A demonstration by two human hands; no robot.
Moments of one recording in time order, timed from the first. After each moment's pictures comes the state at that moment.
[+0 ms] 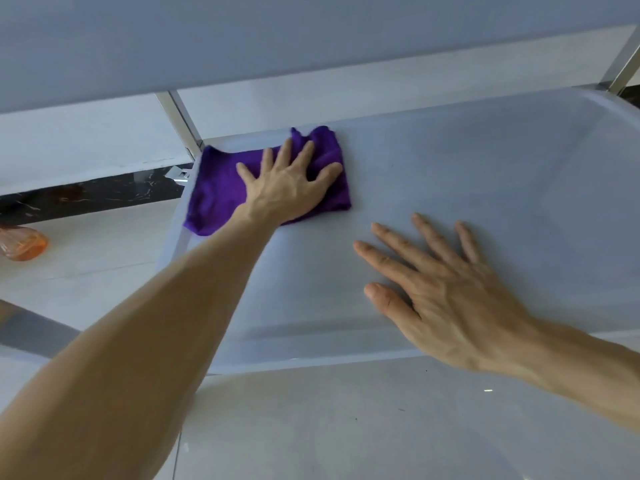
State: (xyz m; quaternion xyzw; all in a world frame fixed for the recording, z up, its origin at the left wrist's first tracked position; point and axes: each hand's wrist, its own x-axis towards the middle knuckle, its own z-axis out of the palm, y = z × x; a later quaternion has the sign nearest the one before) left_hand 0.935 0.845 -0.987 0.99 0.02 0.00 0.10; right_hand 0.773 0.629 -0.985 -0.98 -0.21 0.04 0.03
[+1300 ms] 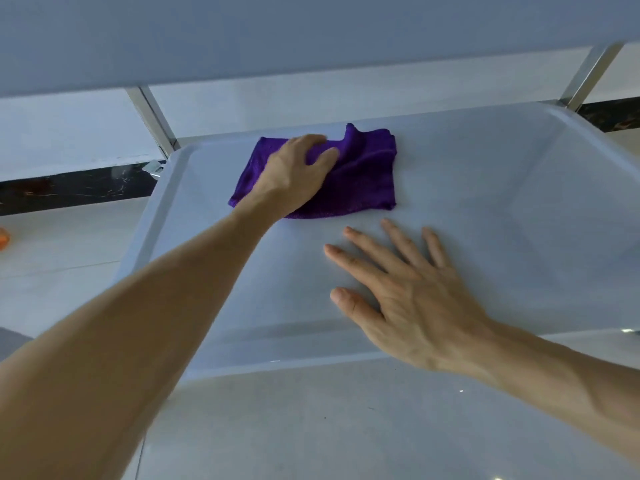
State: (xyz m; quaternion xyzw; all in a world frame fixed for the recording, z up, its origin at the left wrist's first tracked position) left_hand 0.917 0.802 -0.959 0.94 -0.04 0.05 0.35; right_hand 0.767 0.629 -0.981 -0.97 -0.21 0.04 0.08
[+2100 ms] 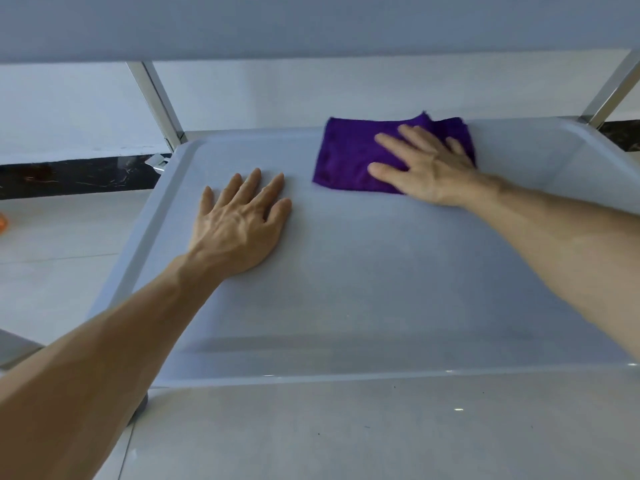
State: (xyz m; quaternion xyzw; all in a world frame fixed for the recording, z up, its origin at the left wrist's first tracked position) left_hand 0.874 0.866 -0.995 1.00 0.01 0.01 0.09; right_hand 0.978 0.581 -0.975 -0.99 -0.11 0.05 0.08
